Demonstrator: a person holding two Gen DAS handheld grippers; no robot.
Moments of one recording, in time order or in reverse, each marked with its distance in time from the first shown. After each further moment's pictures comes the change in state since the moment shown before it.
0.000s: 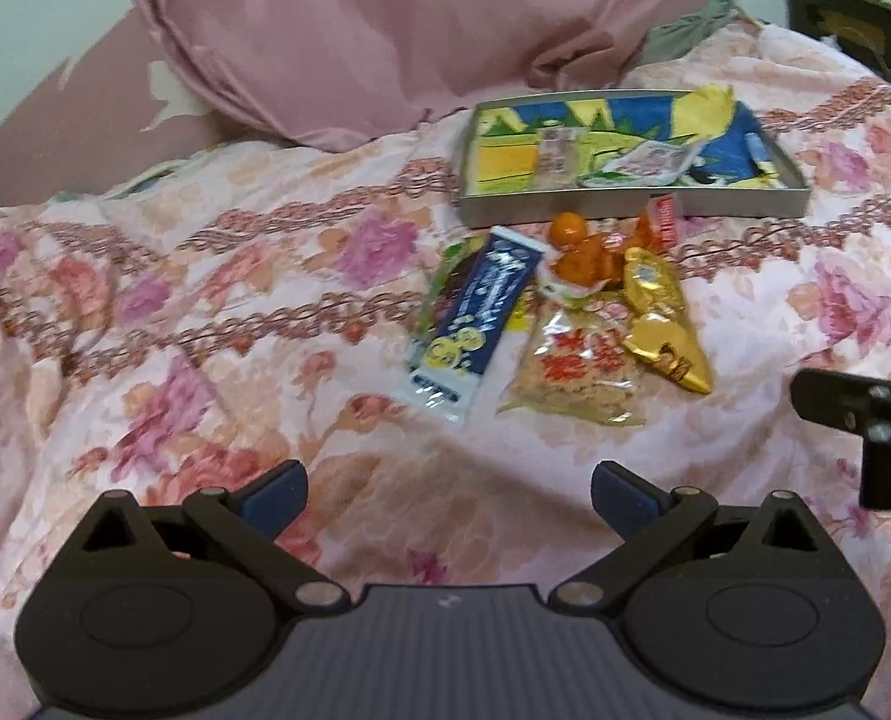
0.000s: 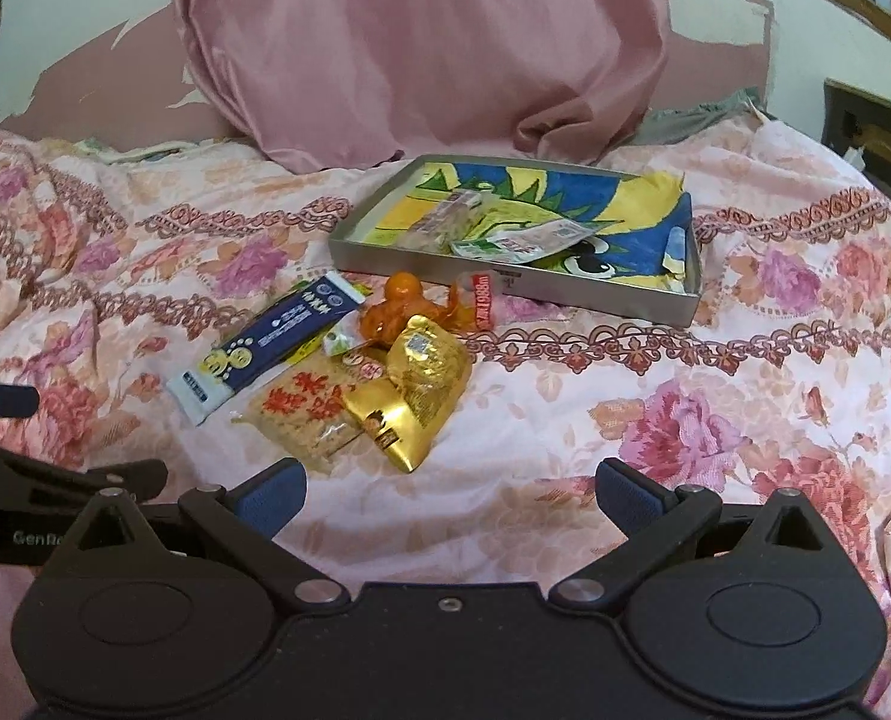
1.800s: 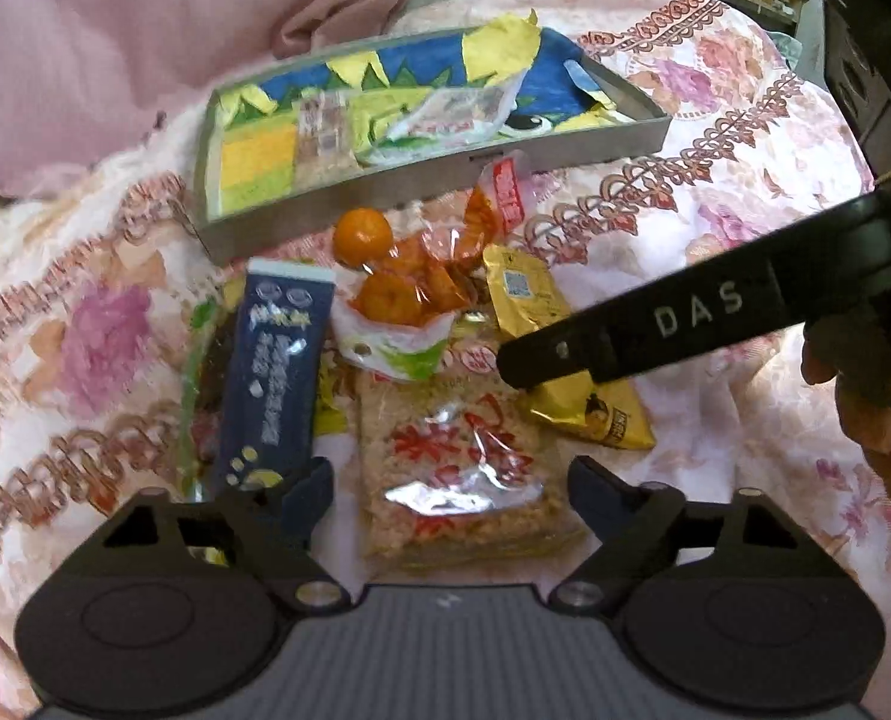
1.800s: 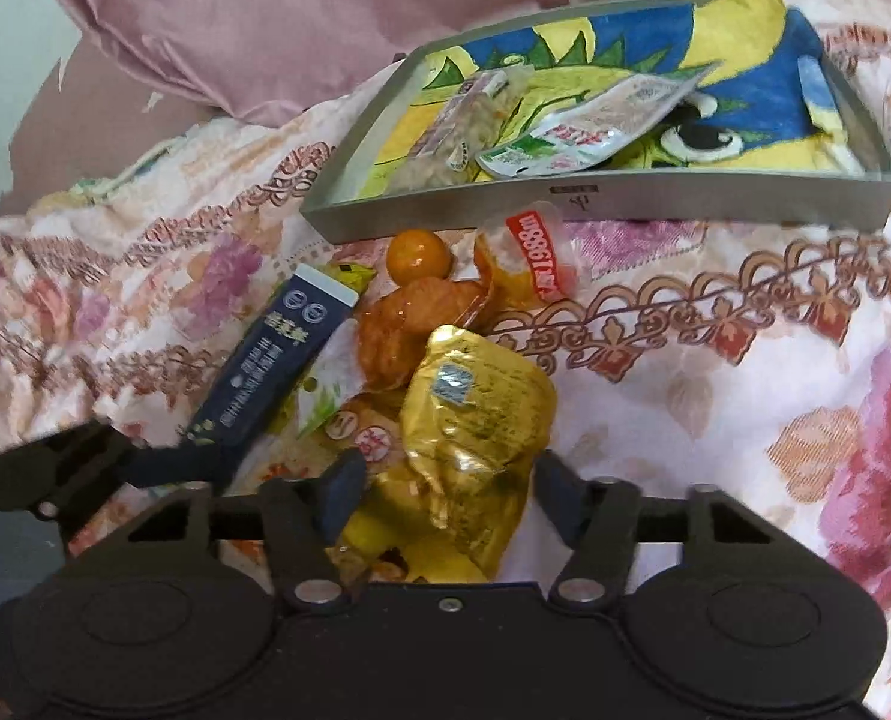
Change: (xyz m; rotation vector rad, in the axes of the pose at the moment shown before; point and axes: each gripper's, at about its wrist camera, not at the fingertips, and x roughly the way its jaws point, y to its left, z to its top) left arm 0.118 -0.022 0.053 0.284 0.064 -0.416; right arm 0.158 -0.032 0.049 0.259 0.237 0.268
